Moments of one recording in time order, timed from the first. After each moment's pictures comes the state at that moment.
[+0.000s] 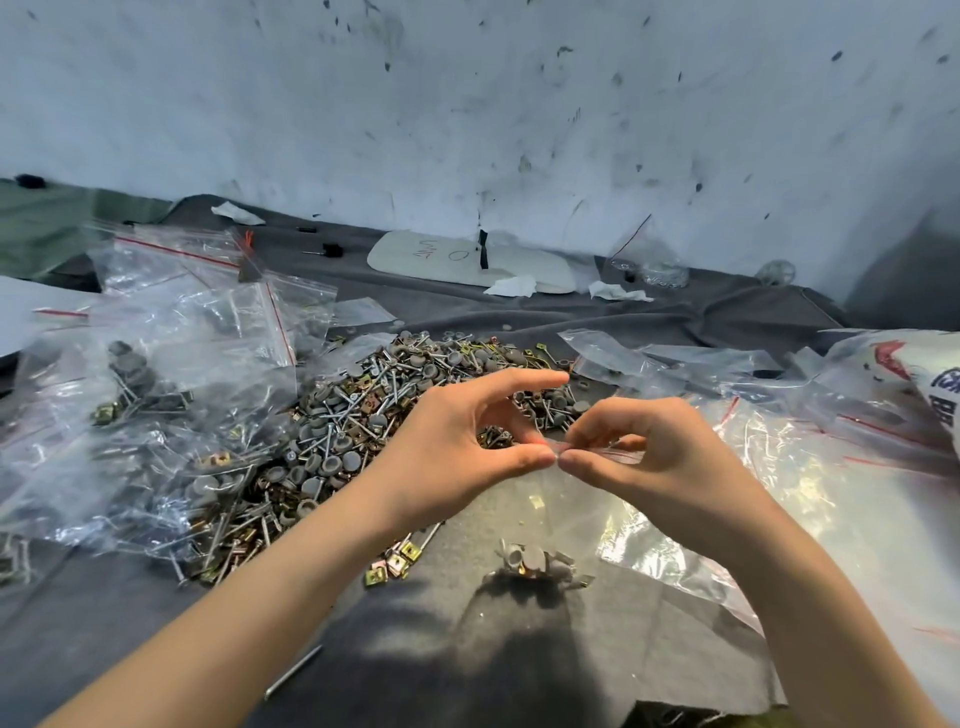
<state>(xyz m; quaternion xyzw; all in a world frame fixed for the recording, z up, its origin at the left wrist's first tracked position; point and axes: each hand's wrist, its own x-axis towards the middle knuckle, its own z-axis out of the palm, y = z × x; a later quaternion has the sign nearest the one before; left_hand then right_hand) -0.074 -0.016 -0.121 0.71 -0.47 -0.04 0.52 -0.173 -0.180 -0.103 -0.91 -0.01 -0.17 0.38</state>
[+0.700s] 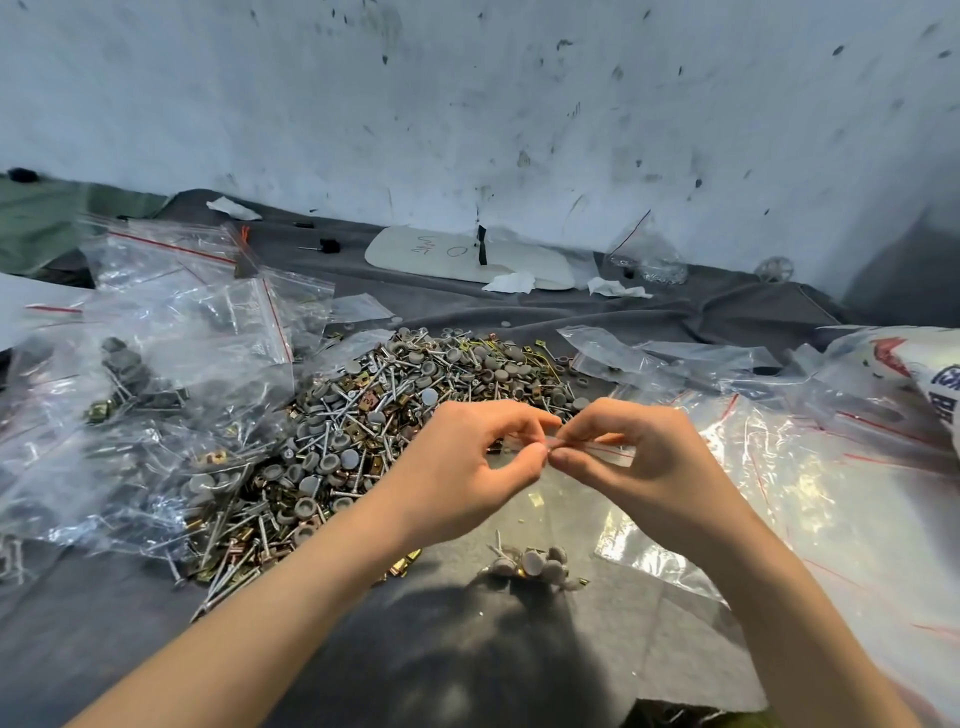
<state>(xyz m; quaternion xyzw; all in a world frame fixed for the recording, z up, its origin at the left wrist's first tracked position) -0.076 -0.023 -0.135 0.75 -0.48 0.00 0.45 -0.168 -0.181 -0.118 -0.91 -0.04 -0.22 0.36</state>
